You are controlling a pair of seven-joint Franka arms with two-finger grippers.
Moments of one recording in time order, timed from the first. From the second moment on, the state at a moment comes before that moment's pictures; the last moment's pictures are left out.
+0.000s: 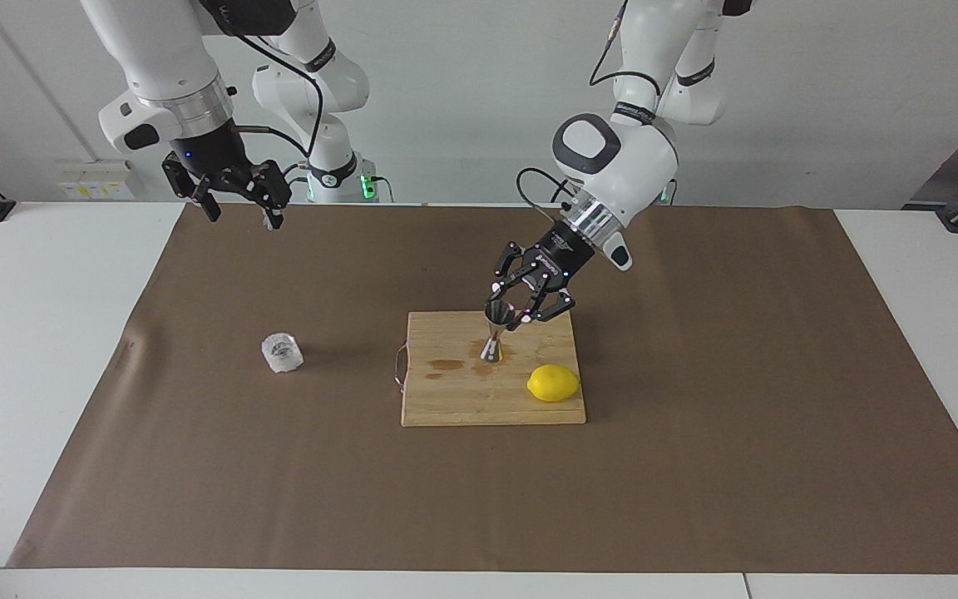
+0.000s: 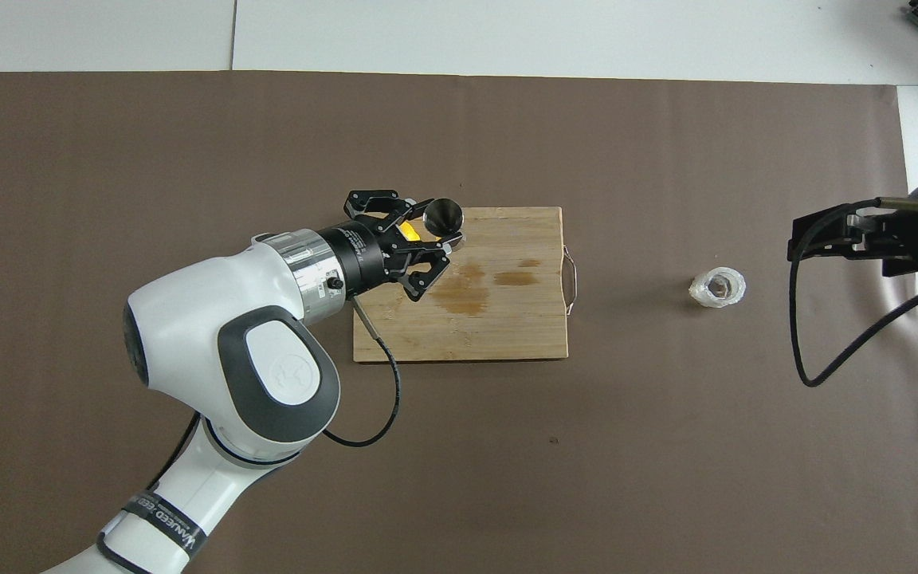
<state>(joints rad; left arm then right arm) -0.51 0.15 -0.19 -1.98 -1.37 2.89 -1.69 0.04 -0.01 0.02 -1.55 0.01 1.55 0.24</state>
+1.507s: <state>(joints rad) -0.55 0.35 -0.29 -1.90 -1.30 3.03 -1.66 0.04 -0.01 0.02 -1.55 0.01 1.55 0.24</state>
